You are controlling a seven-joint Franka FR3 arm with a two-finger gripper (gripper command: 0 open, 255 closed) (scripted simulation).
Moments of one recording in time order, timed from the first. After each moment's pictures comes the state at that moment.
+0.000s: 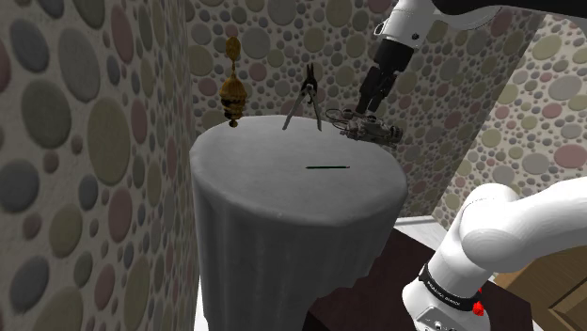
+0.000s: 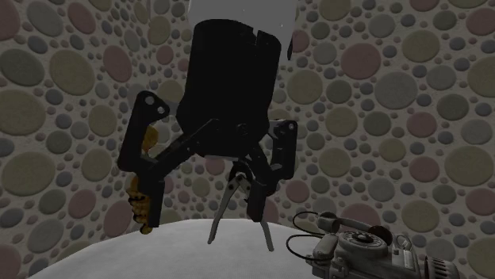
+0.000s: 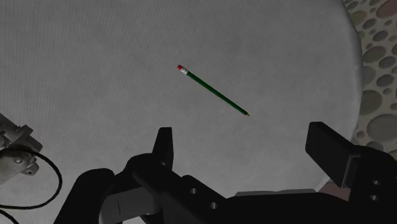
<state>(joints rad) 0.01 -0.77 -0.06 -2.27 0.09 1.64 -0.07</state>
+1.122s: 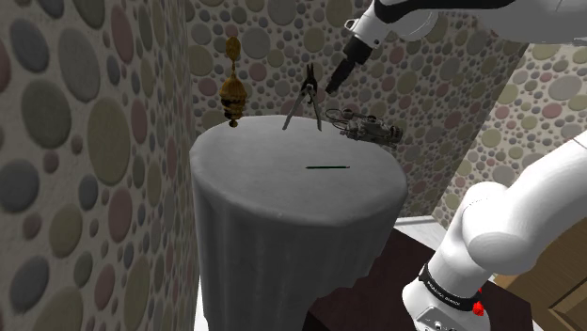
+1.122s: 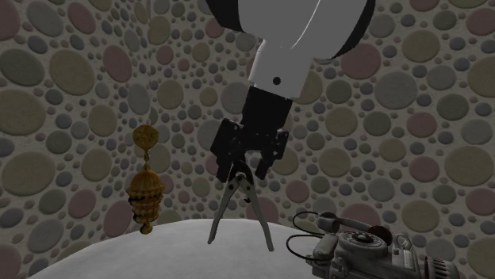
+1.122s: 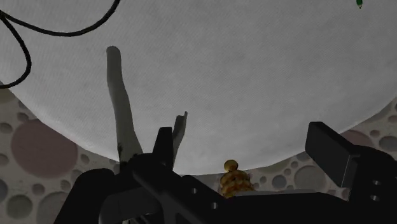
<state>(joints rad) 0.11 -0.38 -0.35 -2.04 0.16 1.98 -0.60</state>
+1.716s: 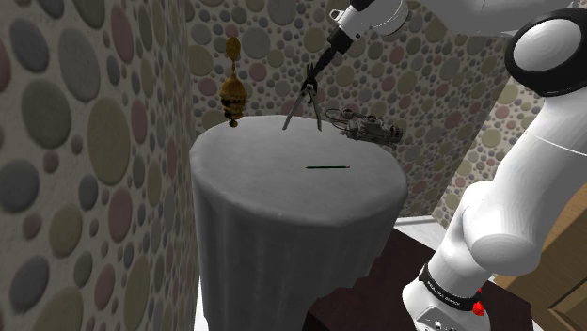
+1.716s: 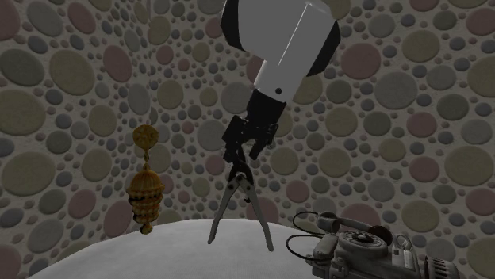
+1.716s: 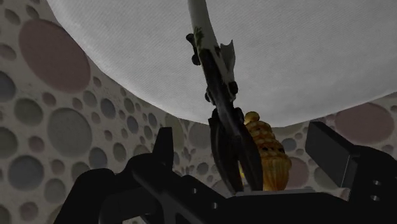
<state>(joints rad) 0.16 -0.06 -0.50 -1.71 0.41 1.99 -0.95</state>
